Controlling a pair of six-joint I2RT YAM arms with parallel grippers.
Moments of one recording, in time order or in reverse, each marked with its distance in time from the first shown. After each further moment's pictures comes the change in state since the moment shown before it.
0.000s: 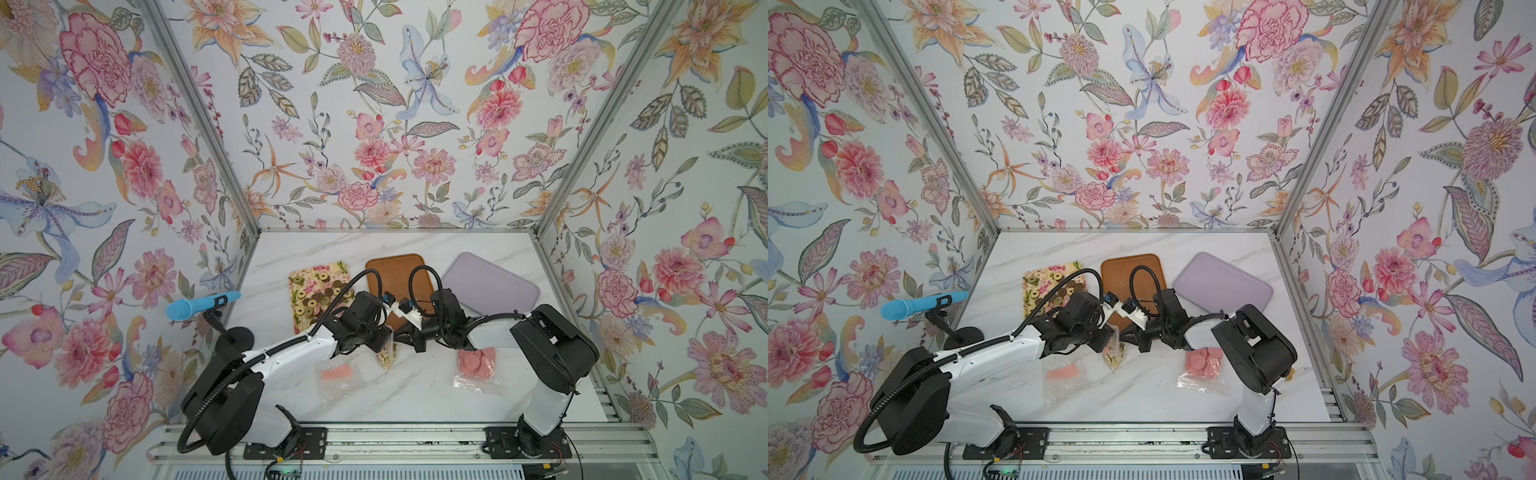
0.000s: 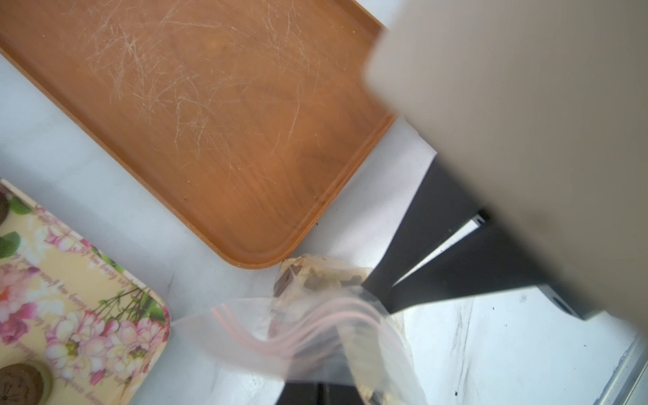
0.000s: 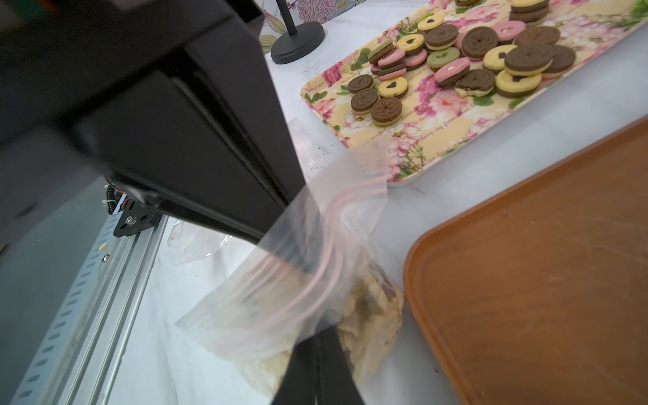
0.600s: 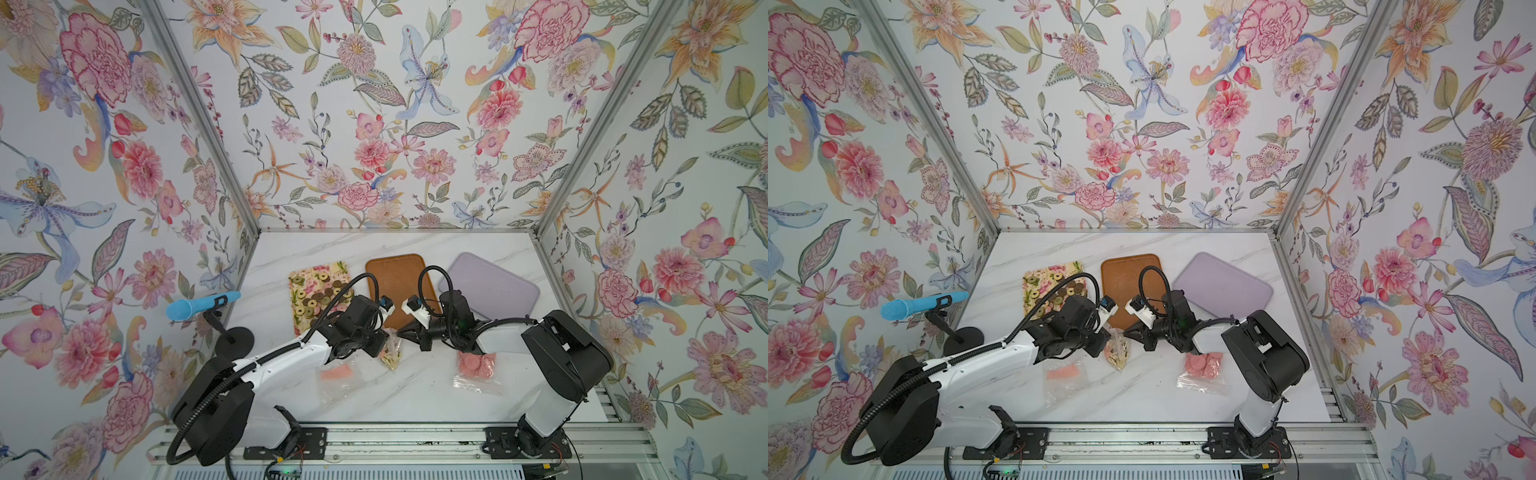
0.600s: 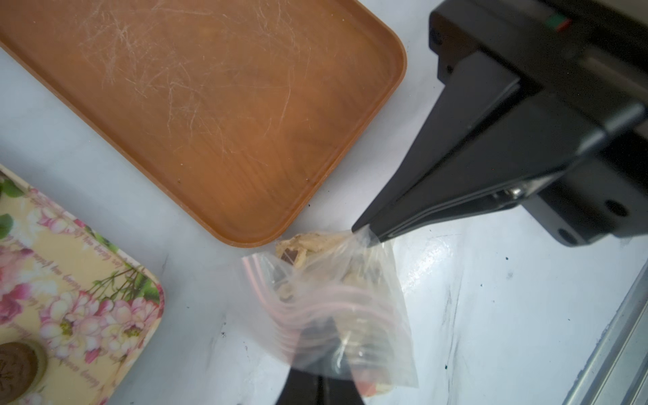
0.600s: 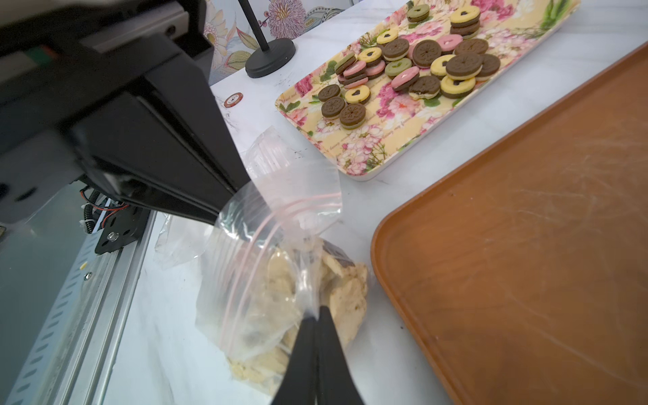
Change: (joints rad) left arm 0.009 -0.072 -0.052 -0.006 0.019 0.004; right arm -0.041 -0.084 -0.082 0.050 0.069 0.052
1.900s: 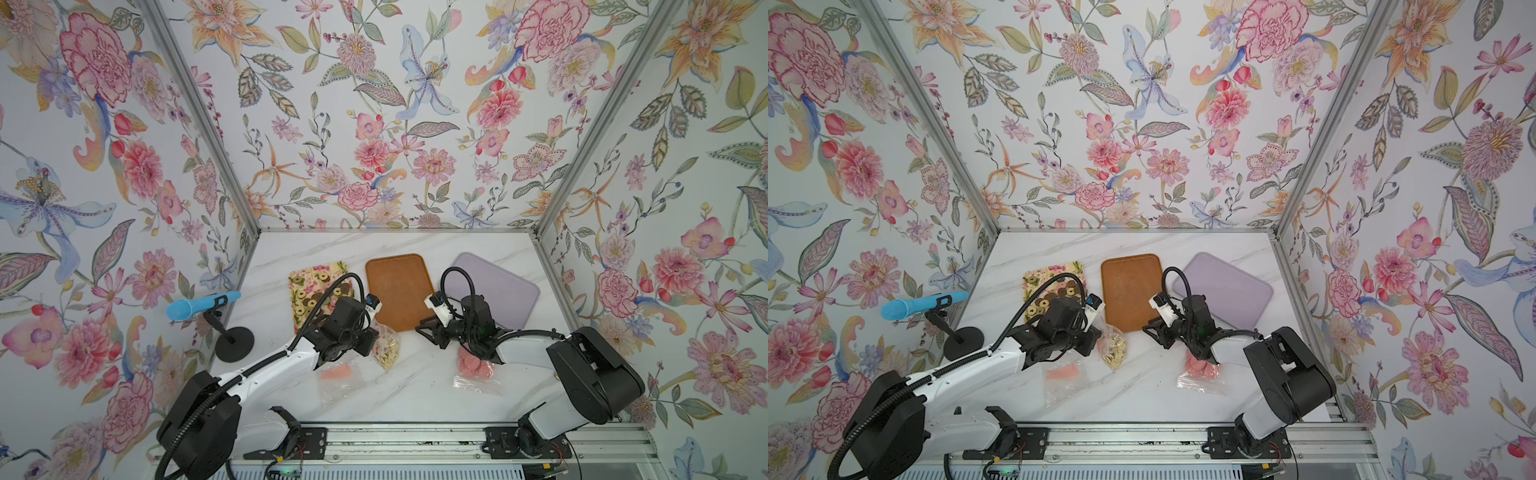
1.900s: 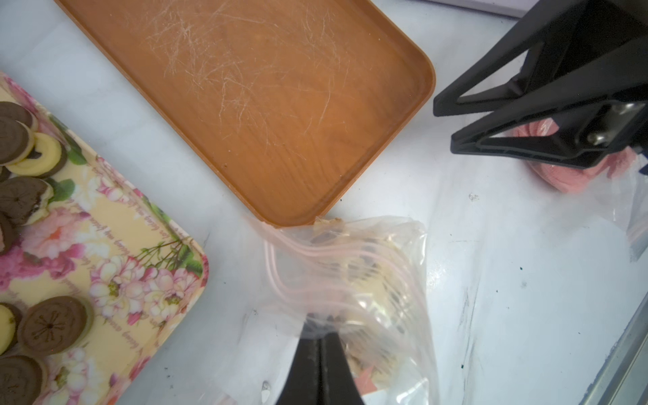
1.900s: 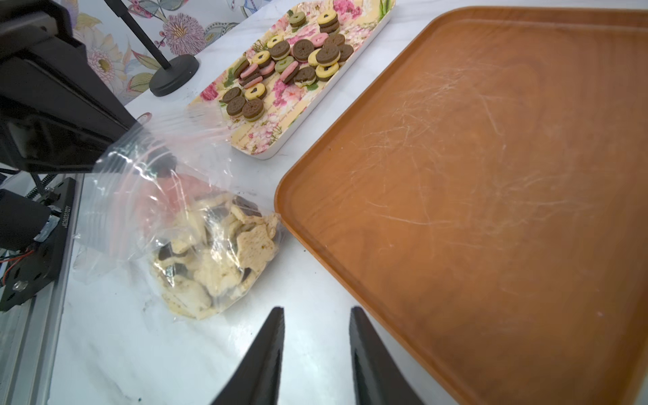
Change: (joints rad) left arm 0.070 -0.103 -0.087 0.041 0.009 -0.027; right arm -0.093 -0.195 -0.143 -0.035 0.208 0.083
